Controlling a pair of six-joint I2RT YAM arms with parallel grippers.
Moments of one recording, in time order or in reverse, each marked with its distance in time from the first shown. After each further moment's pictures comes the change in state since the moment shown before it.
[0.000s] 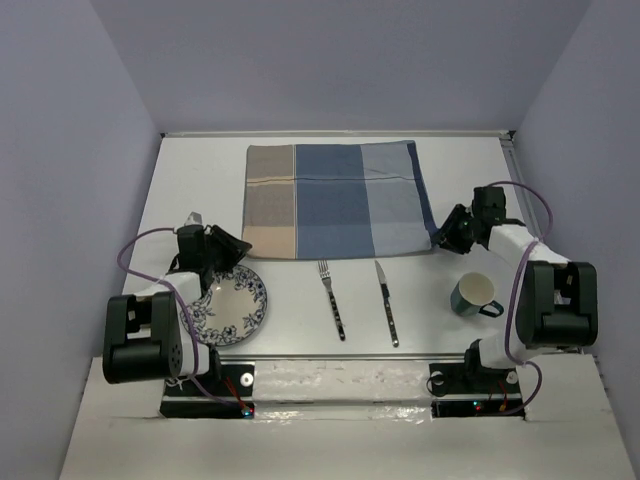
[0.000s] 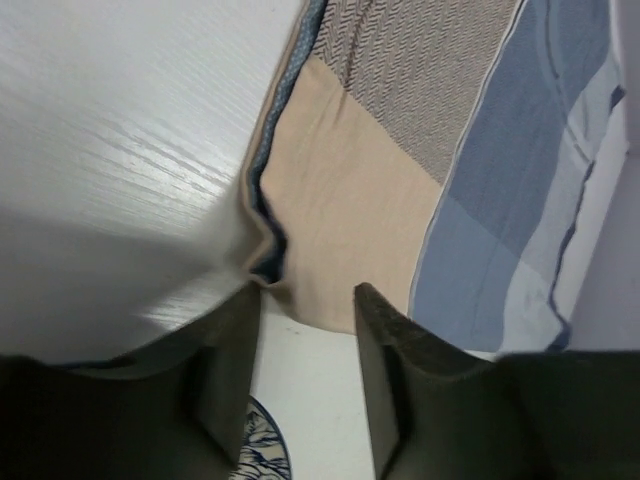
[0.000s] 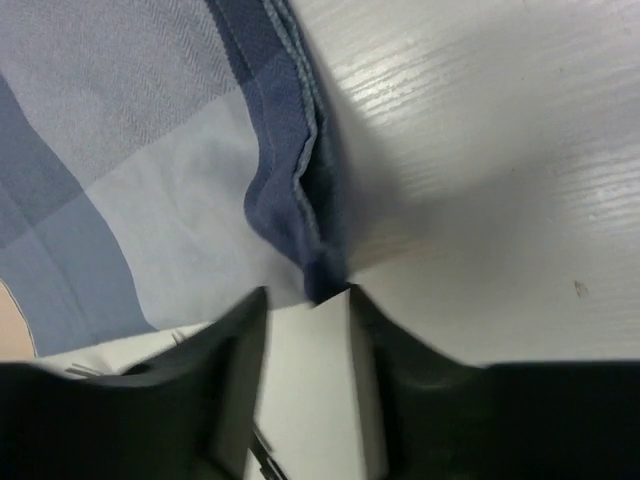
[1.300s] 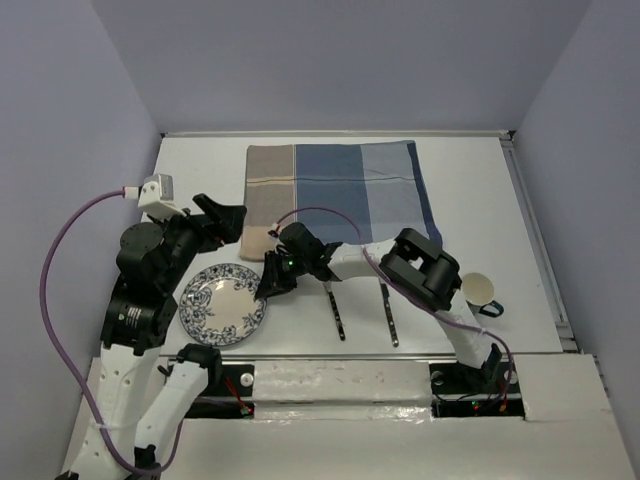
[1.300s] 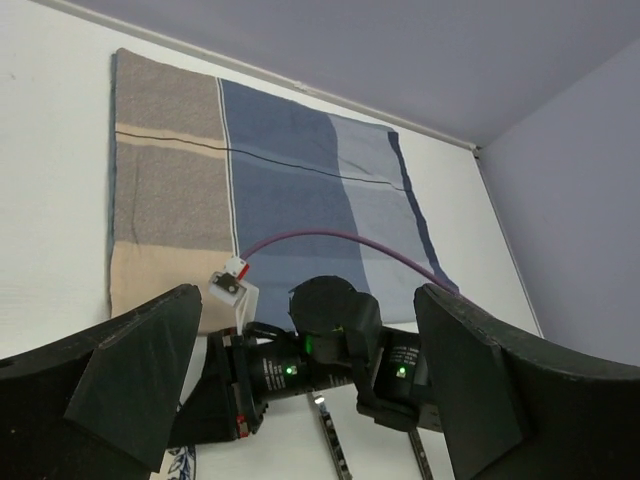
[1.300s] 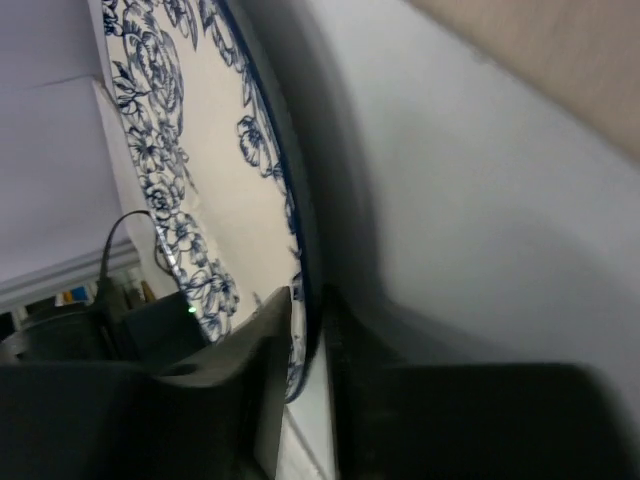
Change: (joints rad) left arm -0.278 -0.713 0.581 -0.771 -0.230 0.299; right arm 1.023 0.702 0.541 0.449 -0.293 0.375
